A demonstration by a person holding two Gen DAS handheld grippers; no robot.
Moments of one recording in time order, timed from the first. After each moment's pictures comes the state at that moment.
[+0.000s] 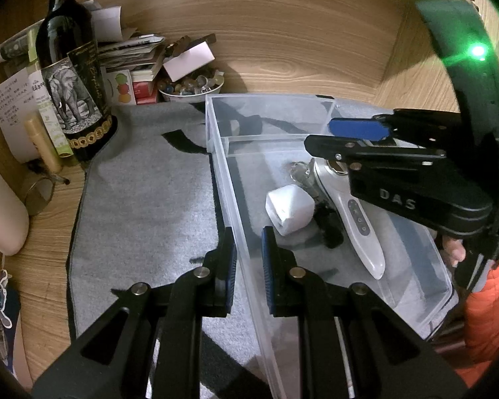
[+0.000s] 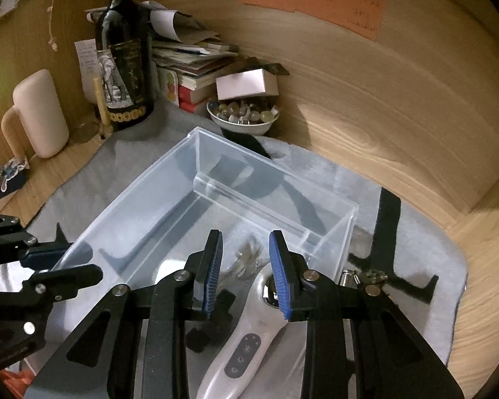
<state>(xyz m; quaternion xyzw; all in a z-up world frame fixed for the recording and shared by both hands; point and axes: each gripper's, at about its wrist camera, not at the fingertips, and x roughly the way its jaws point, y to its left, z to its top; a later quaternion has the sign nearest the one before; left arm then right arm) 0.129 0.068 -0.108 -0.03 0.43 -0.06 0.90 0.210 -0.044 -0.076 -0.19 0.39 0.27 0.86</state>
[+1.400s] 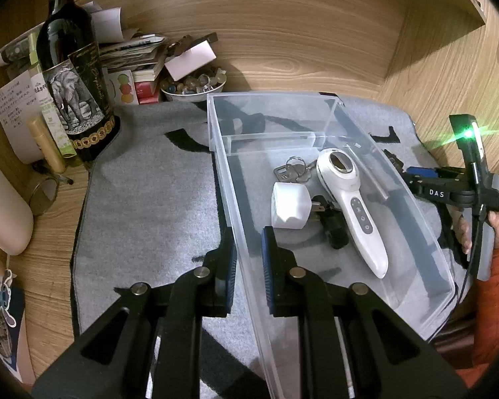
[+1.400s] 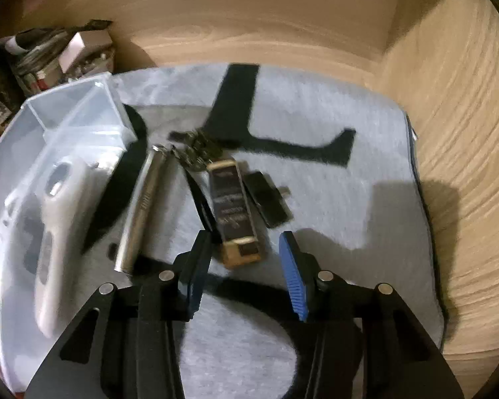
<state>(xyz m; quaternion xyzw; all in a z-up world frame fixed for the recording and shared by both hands) 0.127 0.069 -0.108 -0.02 0.43 -0.06 0.90 0.239 -0.211 -0.131 -0.07 0.49 0.12 0.86</state>
